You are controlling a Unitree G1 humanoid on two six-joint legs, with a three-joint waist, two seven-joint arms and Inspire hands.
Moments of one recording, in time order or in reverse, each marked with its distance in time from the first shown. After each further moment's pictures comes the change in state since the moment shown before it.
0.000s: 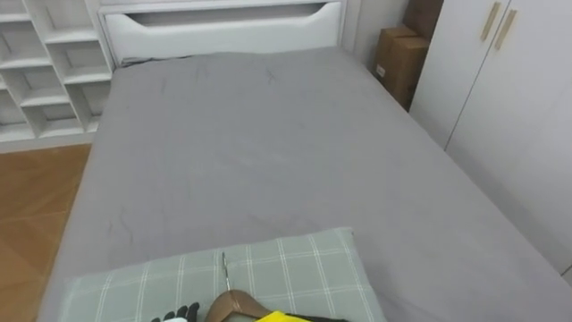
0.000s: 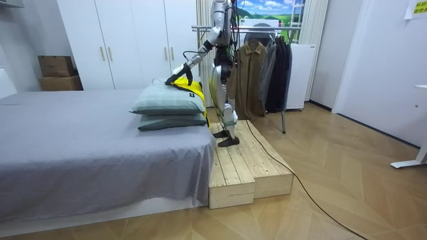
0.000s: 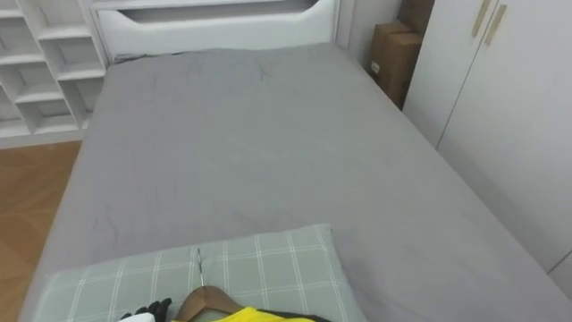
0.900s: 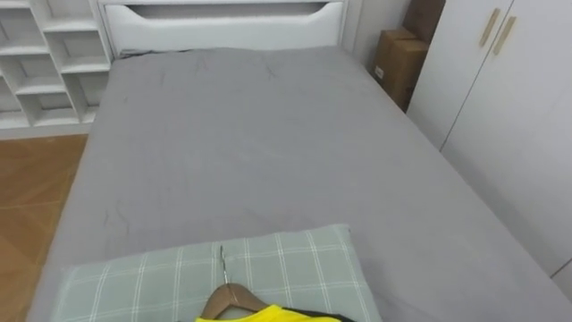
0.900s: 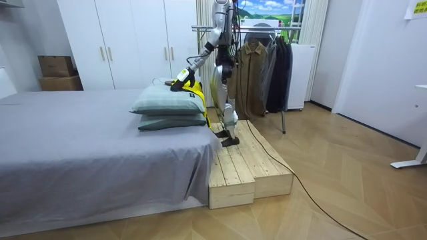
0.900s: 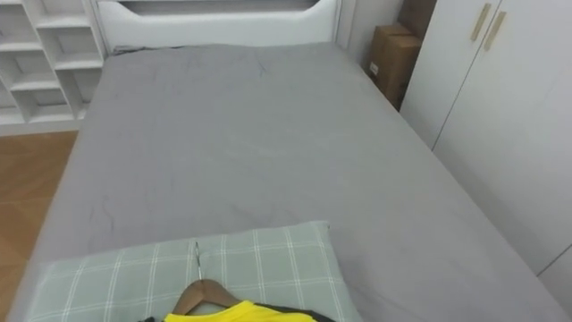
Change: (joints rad) left arm -0.038 -0.028 0.110 0.132 -0.192 -0.009 -0.021; right arm -0.006 0.011 0.008 -0.028 0.040 0.021 -0.018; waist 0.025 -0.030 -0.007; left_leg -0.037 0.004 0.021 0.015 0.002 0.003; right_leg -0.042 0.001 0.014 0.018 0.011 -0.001
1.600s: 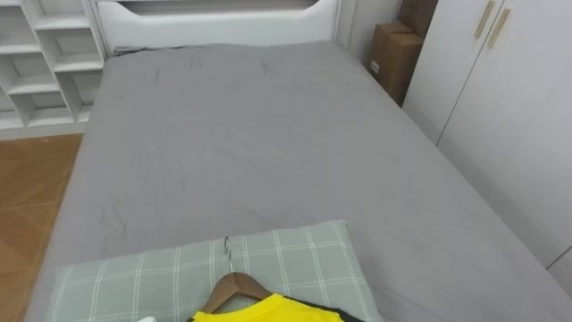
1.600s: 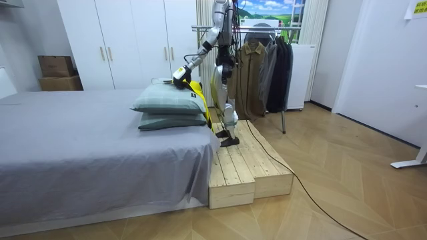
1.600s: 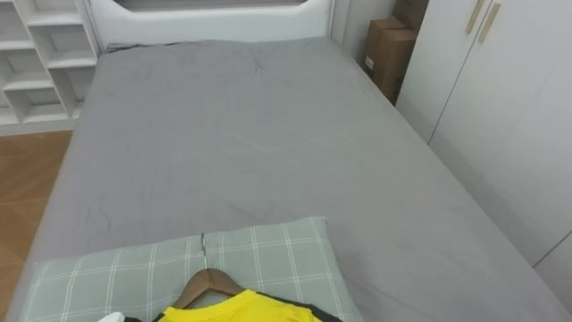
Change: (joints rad) left arm -0.055 0.019 0.026 0.031 -0.006 0.008 0.033; right arm -0.001 0.001 0.000 -0.002 0.000 0.009 -0.019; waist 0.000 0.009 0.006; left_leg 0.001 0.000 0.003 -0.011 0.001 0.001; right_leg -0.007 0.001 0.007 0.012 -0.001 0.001
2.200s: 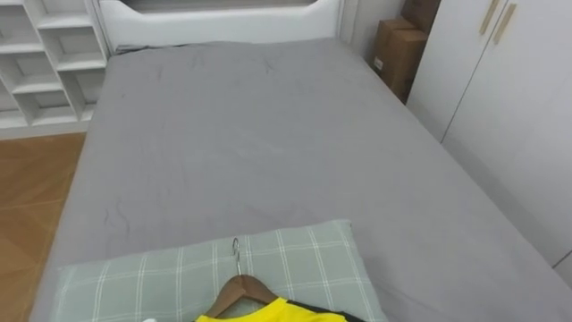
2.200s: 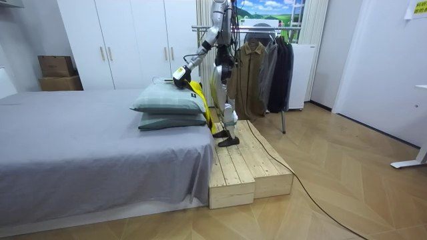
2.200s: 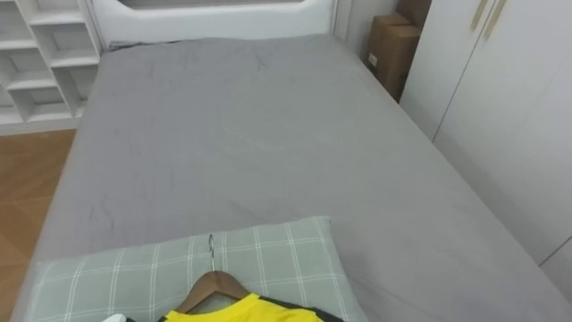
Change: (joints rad) left arm 0.001 -0.006 -0.017 -0.001 -0.041 -0.006 0.009; right arm -0.010 -0.002 0.002 -0.042 0.000 -0.042 -0.001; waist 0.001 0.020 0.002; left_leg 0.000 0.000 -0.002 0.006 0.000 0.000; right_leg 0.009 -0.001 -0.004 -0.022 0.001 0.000
